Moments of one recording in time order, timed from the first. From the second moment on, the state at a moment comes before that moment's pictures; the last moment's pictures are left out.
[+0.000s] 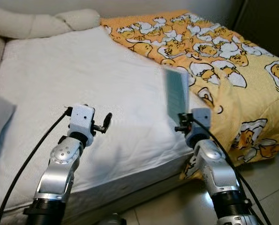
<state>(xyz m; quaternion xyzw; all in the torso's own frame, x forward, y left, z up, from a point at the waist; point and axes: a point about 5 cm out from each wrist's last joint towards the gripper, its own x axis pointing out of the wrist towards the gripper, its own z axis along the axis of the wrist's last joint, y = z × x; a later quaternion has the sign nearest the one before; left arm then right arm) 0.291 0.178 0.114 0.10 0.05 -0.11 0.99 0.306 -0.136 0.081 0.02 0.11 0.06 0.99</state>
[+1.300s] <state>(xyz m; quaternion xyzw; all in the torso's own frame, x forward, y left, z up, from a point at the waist) 0.292 0.188 0.114 0.10 0.05 -0.09 0.99 0.309 -0.127 0.085 0.02 0.10 0.08 0.99</state>
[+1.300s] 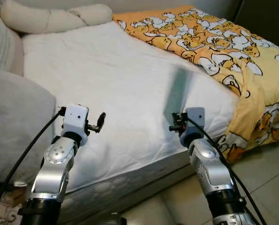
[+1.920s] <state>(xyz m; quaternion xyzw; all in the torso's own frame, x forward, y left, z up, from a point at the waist) 0.294 0.181 0.116 0.10 0.05 -0.10 0.99 0.307 -0.132 0.082 0.01 0.10 0.08 0.99</state>
